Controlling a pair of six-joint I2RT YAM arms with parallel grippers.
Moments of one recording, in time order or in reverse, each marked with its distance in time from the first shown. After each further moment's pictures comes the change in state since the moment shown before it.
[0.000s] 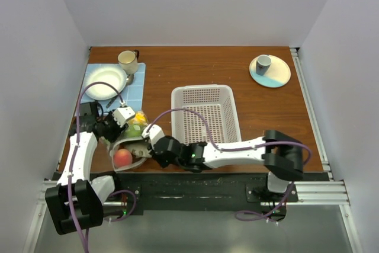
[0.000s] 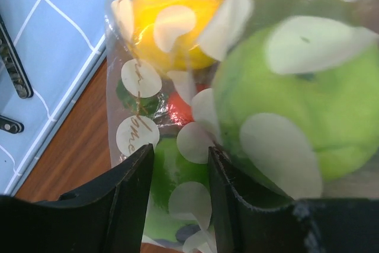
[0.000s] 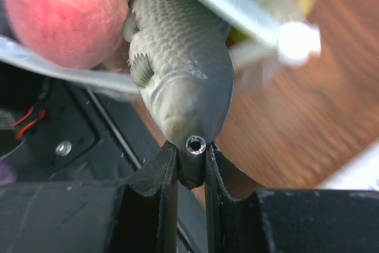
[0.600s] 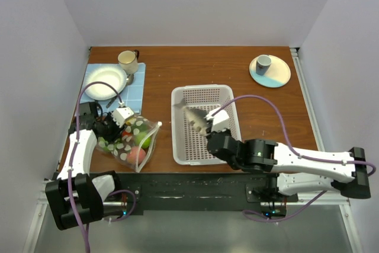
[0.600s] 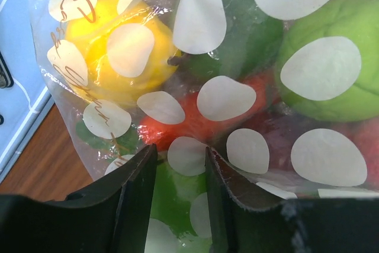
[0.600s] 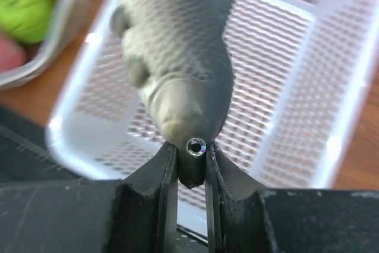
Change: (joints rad) left arm 0.026 0.044 0.000 -0.006 -0.011 -0.004; right arm -0.017 -0.655 -0.184 -0.588 0.423 0.208
